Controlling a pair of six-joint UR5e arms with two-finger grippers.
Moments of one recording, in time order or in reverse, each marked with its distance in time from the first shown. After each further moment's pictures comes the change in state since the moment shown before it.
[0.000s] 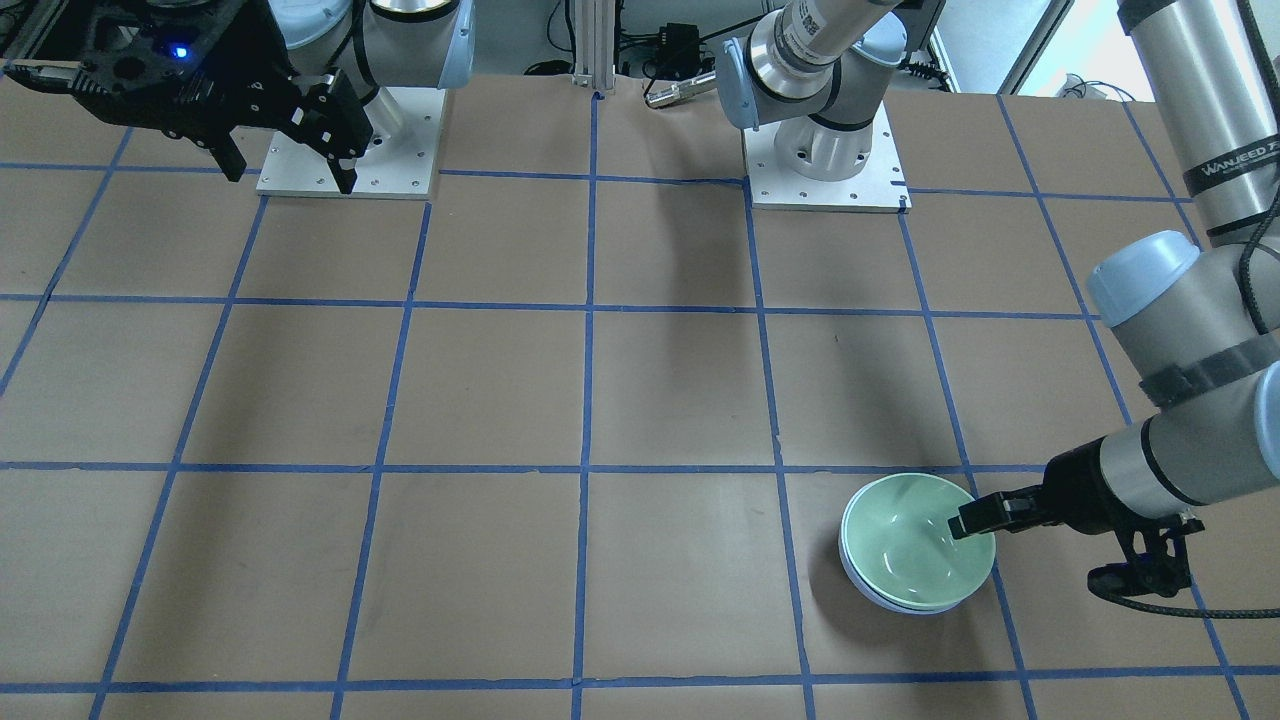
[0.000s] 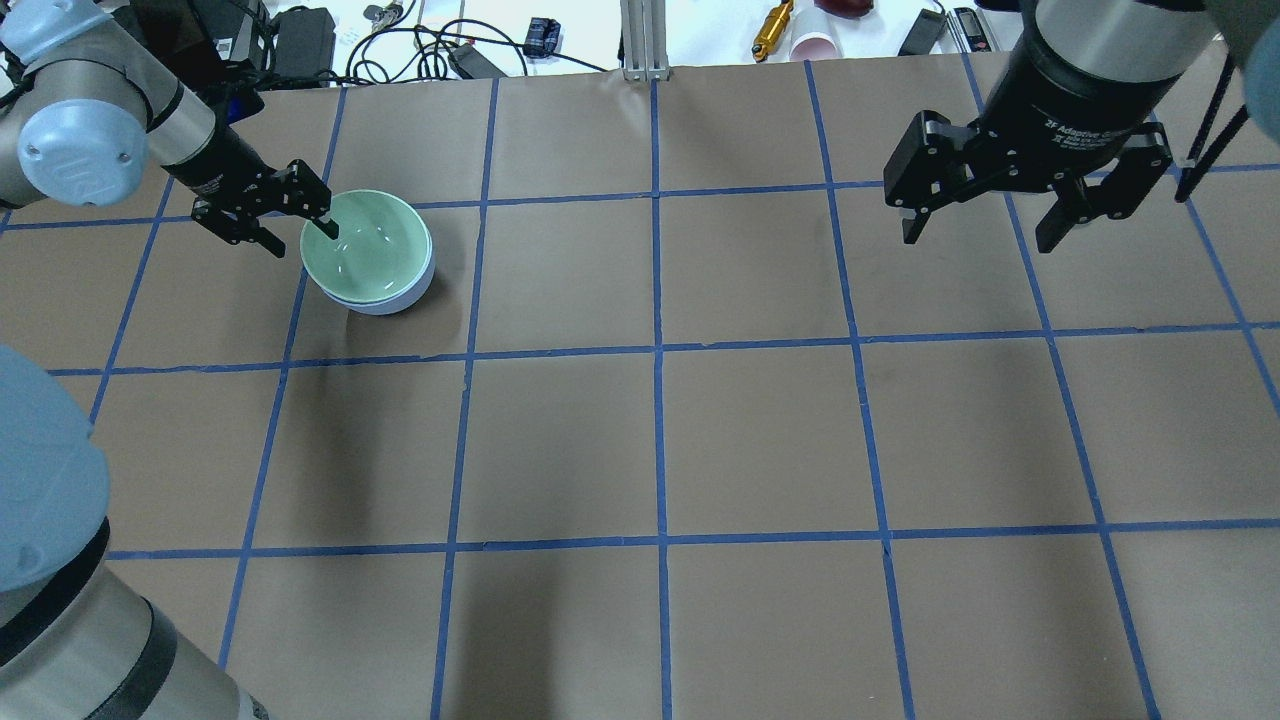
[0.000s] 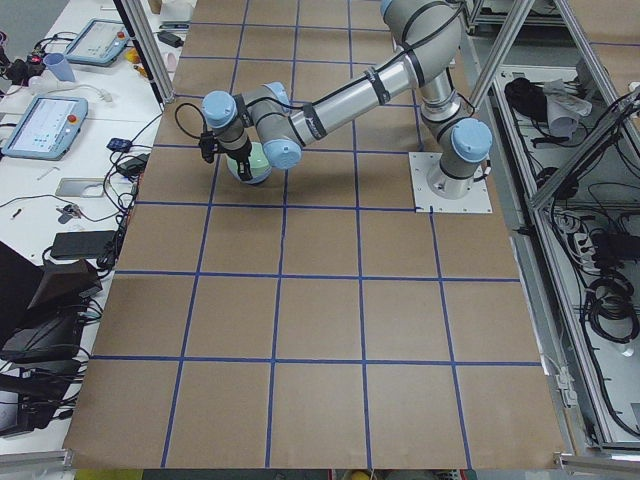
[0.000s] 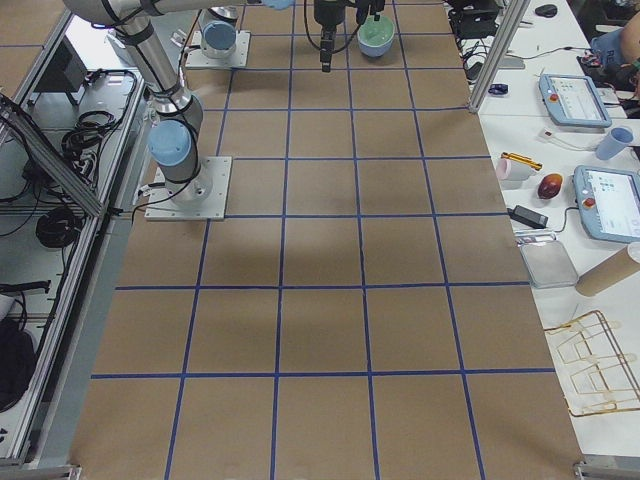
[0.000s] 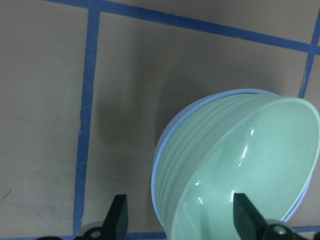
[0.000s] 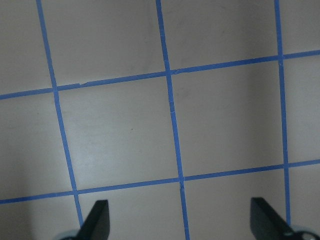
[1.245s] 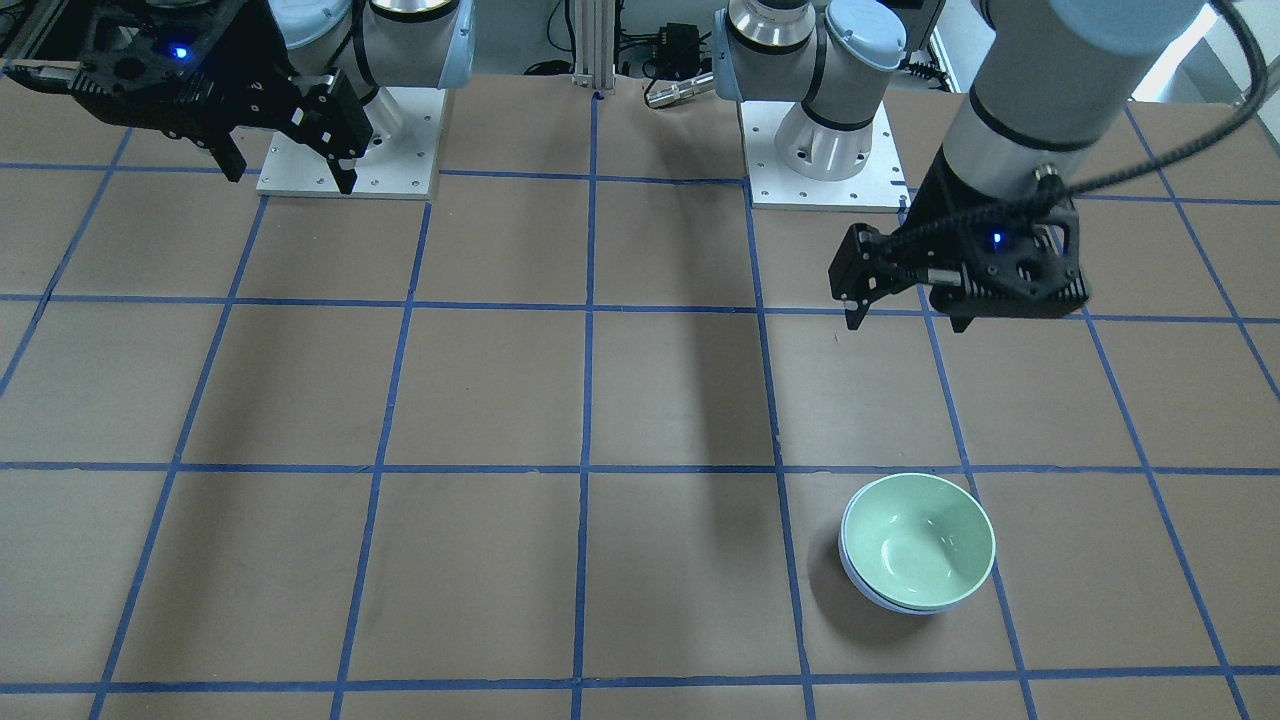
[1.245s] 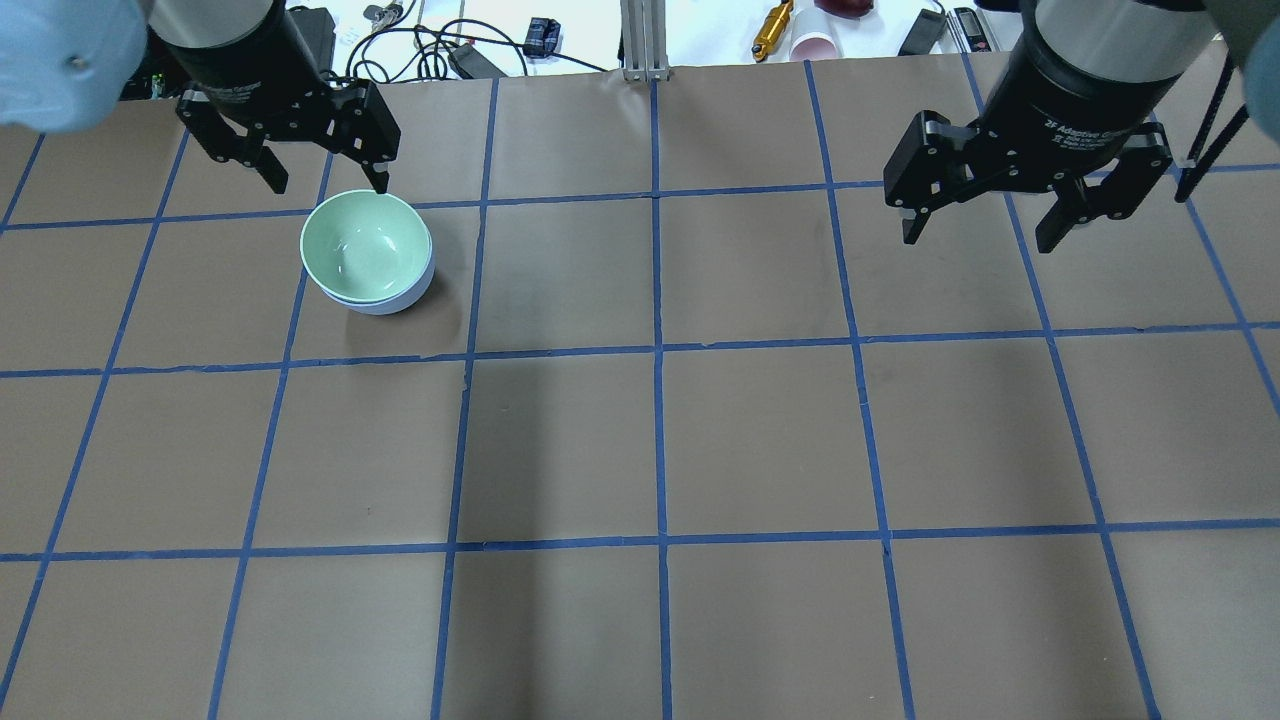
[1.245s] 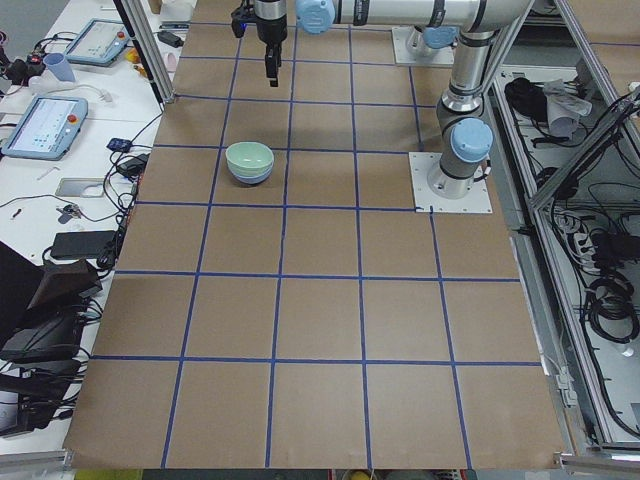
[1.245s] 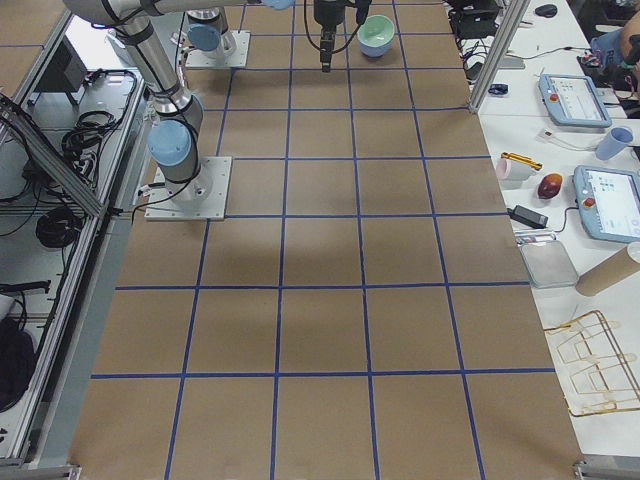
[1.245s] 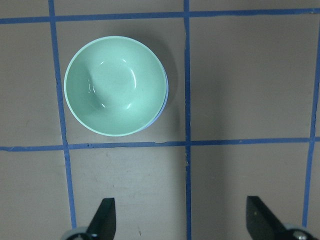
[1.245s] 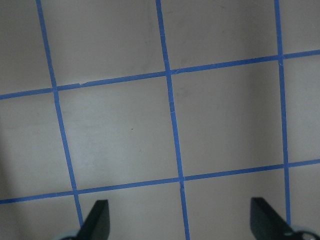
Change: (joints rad) left arm -0.327 0.408 0.008 -0.258 0.242 -0.155; right arm 0.000 0.000 0.000 0.001 0.000 0.000
